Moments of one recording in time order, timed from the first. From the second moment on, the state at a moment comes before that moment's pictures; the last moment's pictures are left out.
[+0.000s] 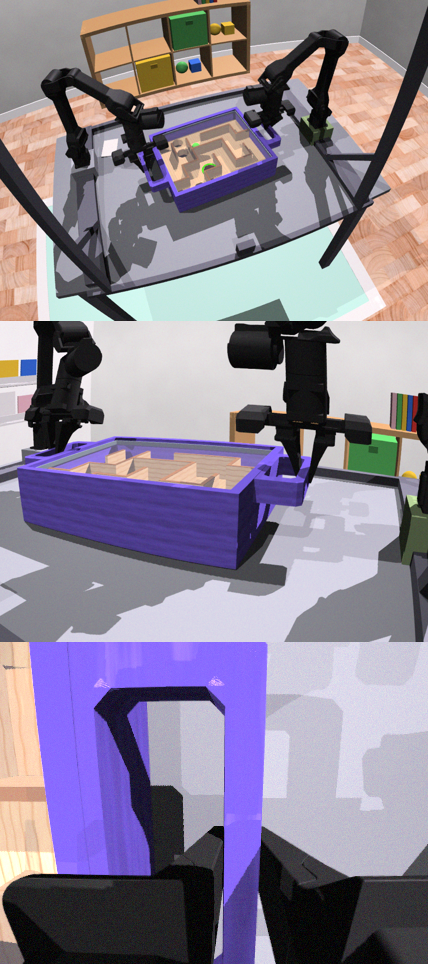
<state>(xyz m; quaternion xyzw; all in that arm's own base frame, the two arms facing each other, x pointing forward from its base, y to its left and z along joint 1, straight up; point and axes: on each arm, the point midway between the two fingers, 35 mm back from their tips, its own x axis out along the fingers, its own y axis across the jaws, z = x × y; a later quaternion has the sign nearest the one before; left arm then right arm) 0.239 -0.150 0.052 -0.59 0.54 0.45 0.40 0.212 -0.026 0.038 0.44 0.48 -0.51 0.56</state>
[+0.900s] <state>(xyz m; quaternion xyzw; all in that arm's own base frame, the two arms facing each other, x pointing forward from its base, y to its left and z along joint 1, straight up) 0.238 -0.150 0.071 -0.60 0.54 0.44 0.40 0.213 -0.027 0.062 0.44 0.48 -0.51 0.56</state>
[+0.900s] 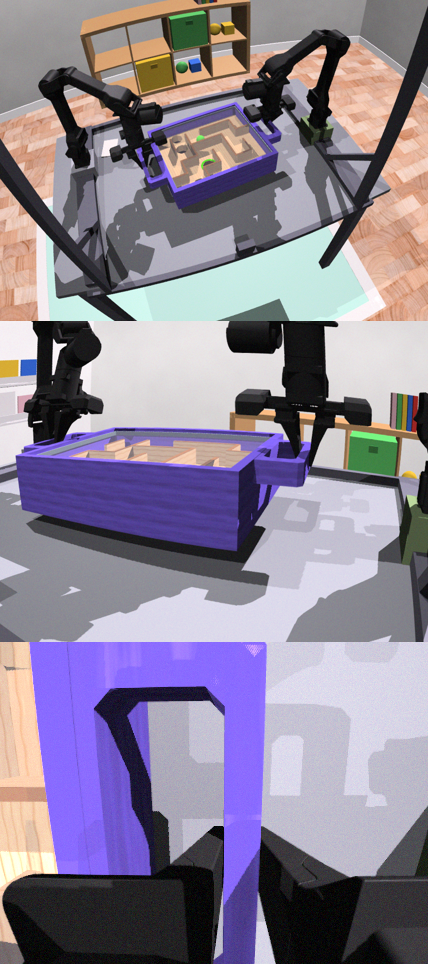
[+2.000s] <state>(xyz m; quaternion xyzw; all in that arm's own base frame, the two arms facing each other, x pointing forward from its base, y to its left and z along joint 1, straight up) 0.238 -0.148 0.073 -0.60 0.54 0.44 0.40 0.213 -0.027 0.059 0.44 0.48 -0.51 0.56</state>
